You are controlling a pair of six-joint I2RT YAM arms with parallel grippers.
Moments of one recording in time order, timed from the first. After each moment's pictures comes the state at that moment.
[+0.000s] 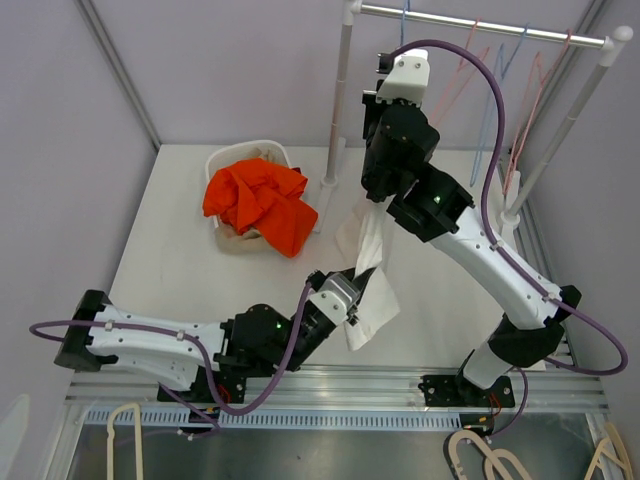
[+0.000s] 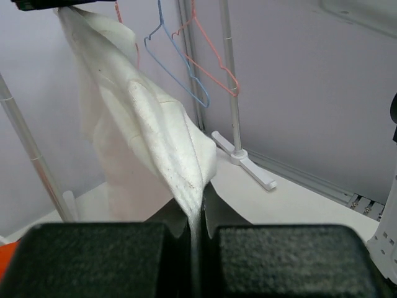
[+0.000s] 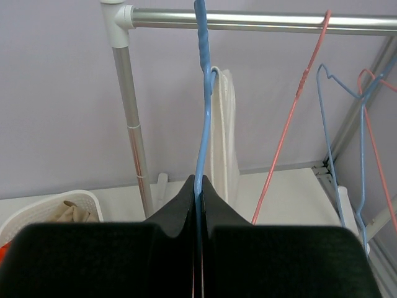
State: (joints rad) left arm -1.62 1.18 0.97 0.61 -0.77 0.40; right arm 0.93 1.61 2.06 -0.23 1.08 -0.16
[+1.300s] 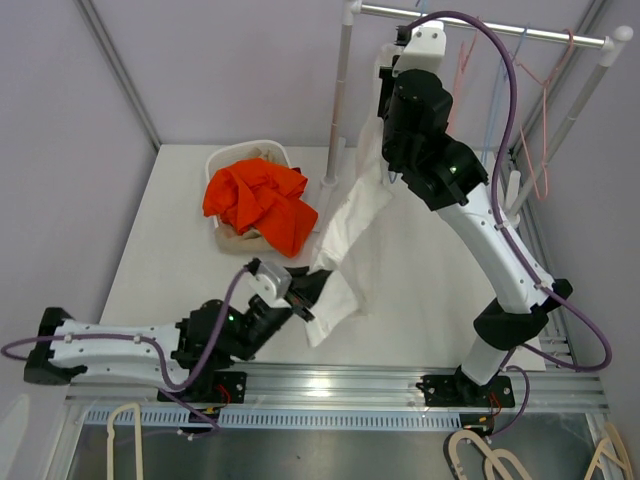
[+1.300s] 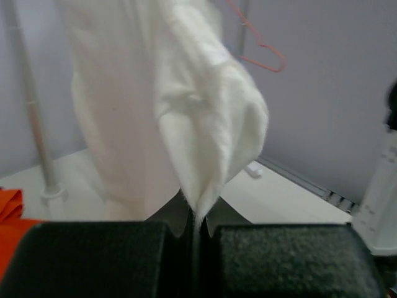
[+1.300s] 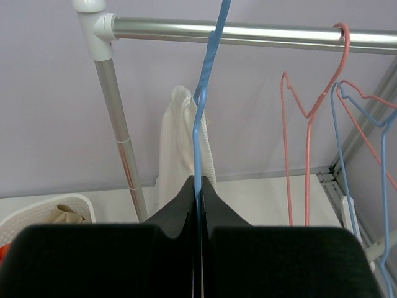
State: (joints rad) left arm -1.59 0.89 0.72 0.54 -0.73 0.18; right arm 0.76 1.72 2.27 -0.46 0.89 -0.06
